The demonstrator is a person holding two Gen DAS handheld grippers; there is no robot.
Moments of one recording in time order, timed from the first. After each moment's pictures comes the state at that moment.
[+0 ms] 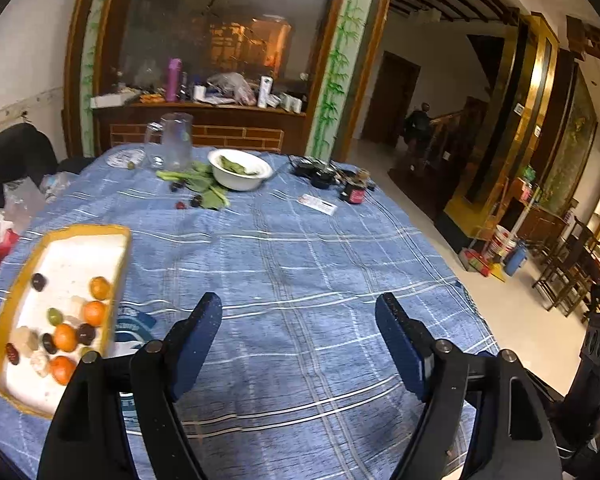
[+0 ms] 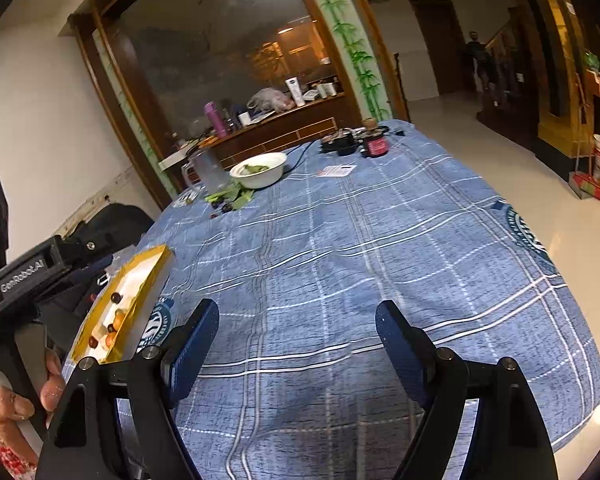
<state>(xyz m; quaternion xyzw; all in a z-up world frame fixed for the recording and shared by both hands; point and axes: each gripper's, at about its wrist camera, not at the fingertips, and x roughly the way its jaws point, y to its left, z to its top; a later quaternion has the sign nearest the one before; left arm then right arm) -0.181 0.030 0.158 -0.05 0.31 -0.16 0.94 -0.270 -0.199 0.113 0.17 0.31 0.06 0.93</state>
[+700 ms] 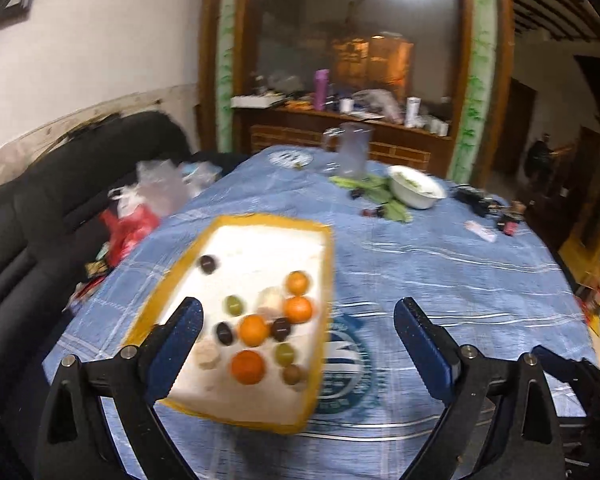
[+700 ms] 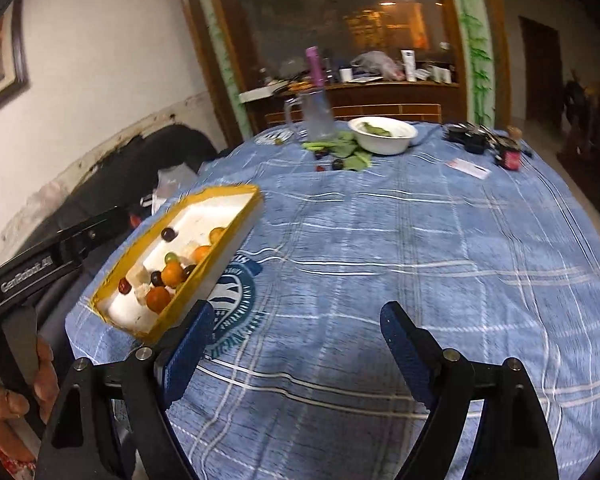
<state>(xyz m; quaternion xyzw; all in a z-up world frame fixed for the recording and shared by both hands) -0.181 0.177 0.134 -0.05 0.31 0.09 0.95 -0.201 -0.042 0.104 0.05 0.35 0.19 0.91</state>
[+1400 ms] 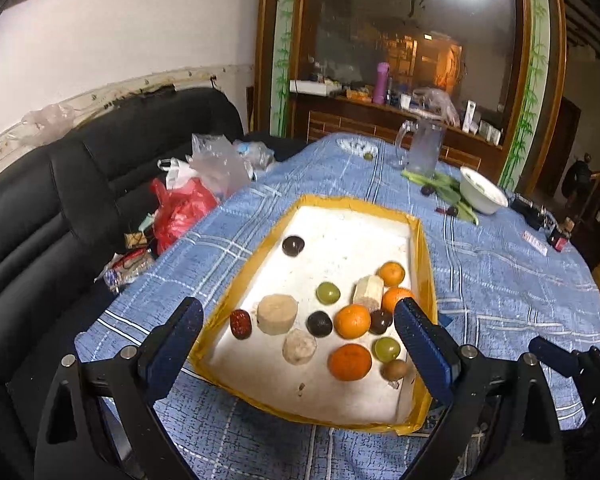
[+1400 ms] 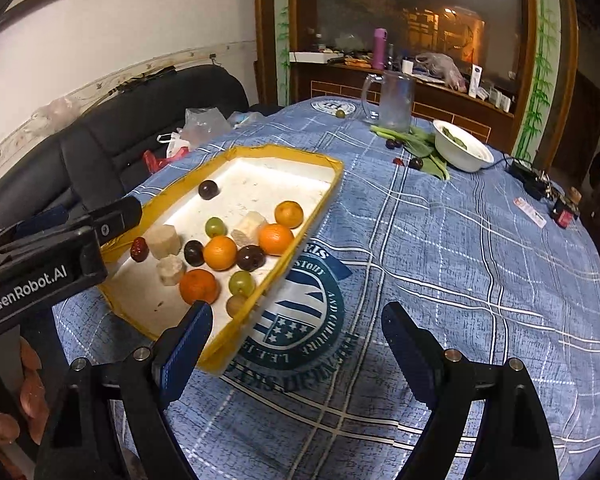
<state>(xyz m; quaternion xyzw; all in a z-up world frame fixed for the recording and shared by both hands) -0.196 0.250 0.114 -0.08 0.31 0.15 0.93 -0.188 0.085 0.093 -0.08 0.38 0.22 0.90</state>
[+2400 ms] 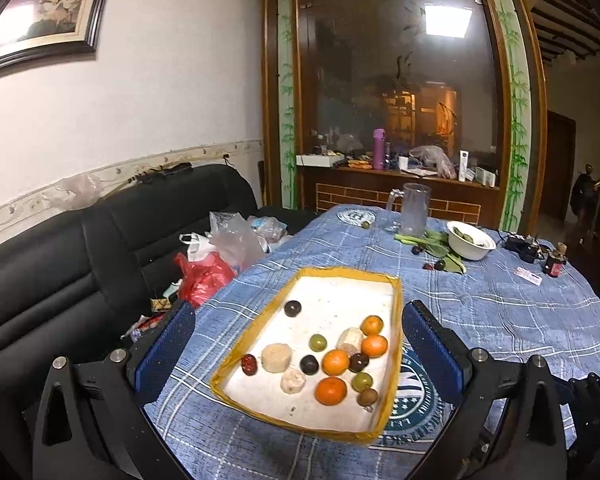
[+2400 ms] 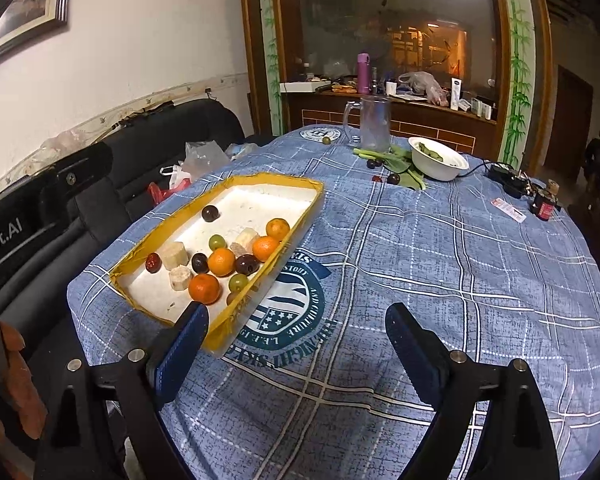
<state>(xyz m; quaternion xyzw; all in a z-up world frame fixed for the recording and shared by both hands) -0.246 0.190 0.164 -0.02 0.20 0.18 0.96 -0.225 0.040 0.112 -0.03 0.34 0.21 0.92</state>
